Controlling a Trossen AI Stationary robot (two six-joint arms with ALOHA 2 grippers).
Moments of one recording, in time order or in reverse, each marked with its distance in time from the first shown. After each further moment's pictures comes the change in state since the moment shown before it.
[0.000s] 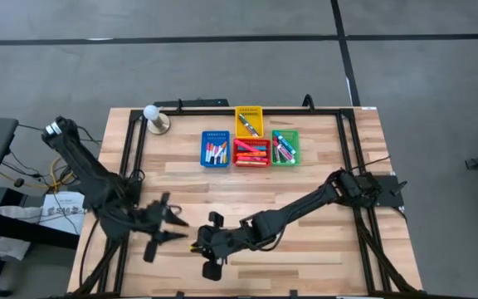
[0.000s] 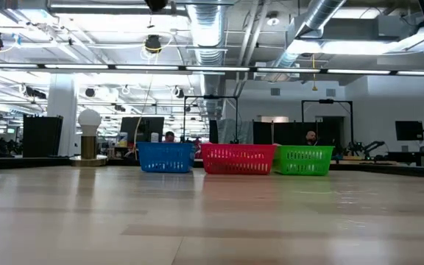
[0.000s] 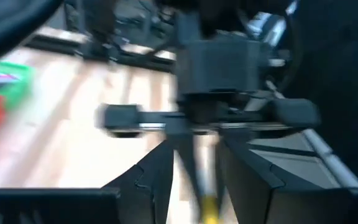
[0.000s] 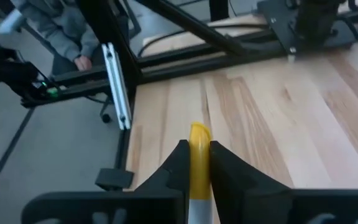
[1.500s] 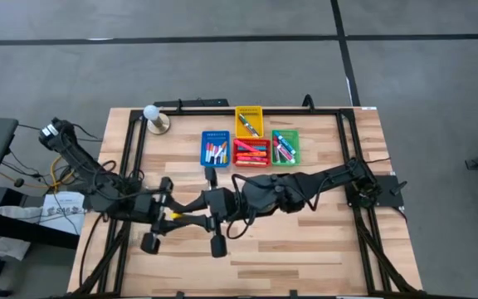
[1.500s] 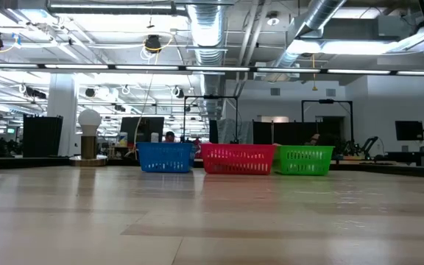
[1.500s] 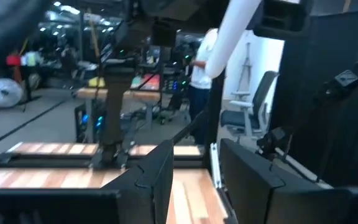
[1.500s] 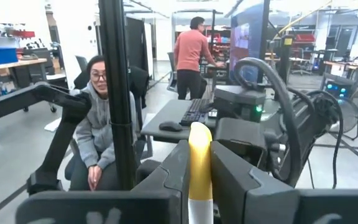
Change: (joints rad) left arm 0.090 -0.042 0.000 0.433 0.005 0.477; right arm -0.060 -0.160 0.368 0.032 -0.049 -0.443
